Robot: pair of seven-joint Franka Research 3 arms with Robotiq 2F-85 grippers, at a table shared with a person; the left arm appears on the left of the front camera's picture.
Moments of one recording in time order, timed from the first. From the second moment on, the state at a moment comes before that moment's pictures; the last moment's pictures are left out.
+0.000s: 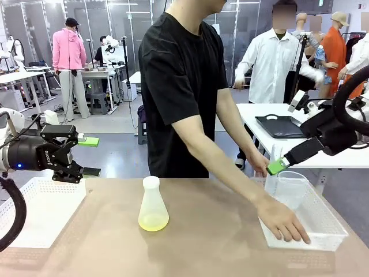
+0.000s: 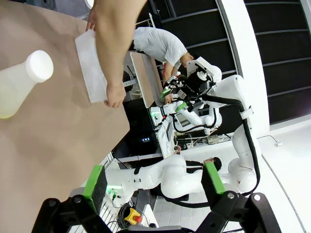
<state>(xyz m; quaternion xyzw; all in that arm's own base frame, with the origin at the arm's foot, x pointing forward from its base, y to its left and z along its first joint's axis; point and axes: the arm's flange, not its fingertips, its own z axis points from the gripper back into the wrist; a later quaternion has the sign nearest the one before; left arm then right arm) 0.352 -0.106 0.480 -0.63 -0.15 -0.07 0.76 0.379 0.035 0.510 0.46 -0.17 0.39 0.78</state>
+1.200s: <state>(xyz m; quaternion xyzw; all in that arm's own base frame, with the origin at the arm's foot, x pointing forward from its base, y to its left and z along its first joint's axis) 0.352 -0.106 0.480 -0.63 -0.15 -0.07 0.76 0.338 0.038 0.517 0.59 -0.13 0.23 0.76</state>
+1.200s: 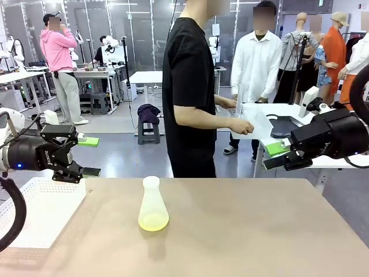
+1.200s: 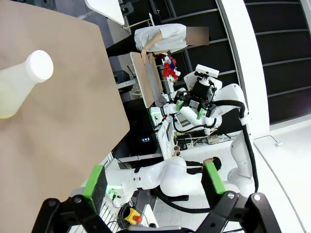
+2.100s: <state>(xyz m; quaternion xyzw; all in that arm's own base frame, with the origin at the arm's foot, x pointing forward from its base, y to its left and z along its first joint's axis) 0.365 -0.101 0.471 -0.61 -0.22 -0.12 0.75 0.340 0.038 0.515 0.59 -0.13 0.23 0.76</state>
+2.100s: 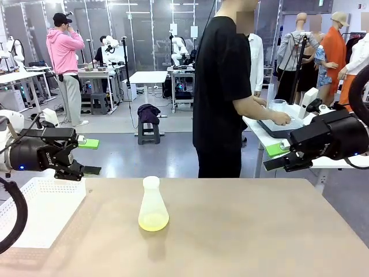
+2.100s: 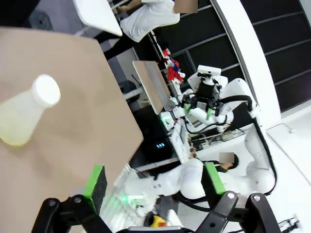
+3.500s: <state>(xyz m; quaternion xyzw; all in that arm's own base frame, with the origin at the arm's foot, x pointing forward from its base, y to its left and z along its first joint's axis) 0.432 -0.107 0.420 -0.40 -0.46 -0.29 0.74 0.340 0.038 0.515 0.59 -0.13 0.23 0.76</state>
